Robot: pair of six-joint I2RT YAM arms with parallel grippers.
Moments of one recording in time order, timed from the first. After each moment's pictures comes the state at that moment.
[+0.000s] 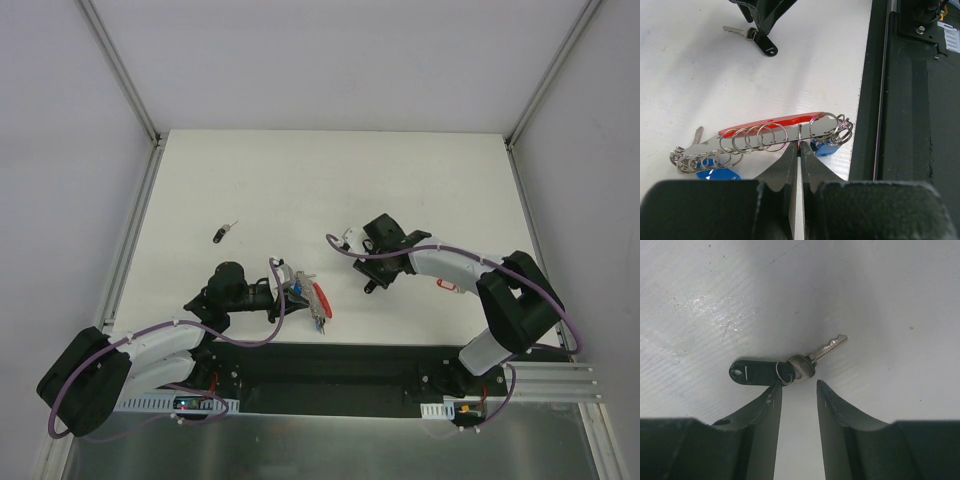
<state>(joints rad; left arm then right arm) -0.63 0.99 0.16 0.52 0.73 0.04 0.67 1.58 0.88 -0.48 -0.04 -0.40</state>
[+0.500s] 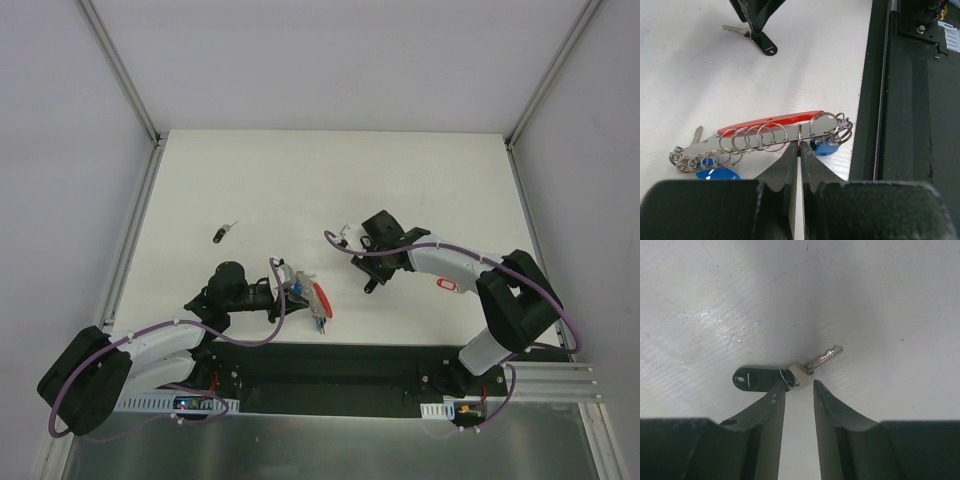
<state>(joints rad) -0.63 0.99 0.16 0.52 0.73 0.04 0.67 1.59 0.91 -0.48 -0.06 -0.41</state>
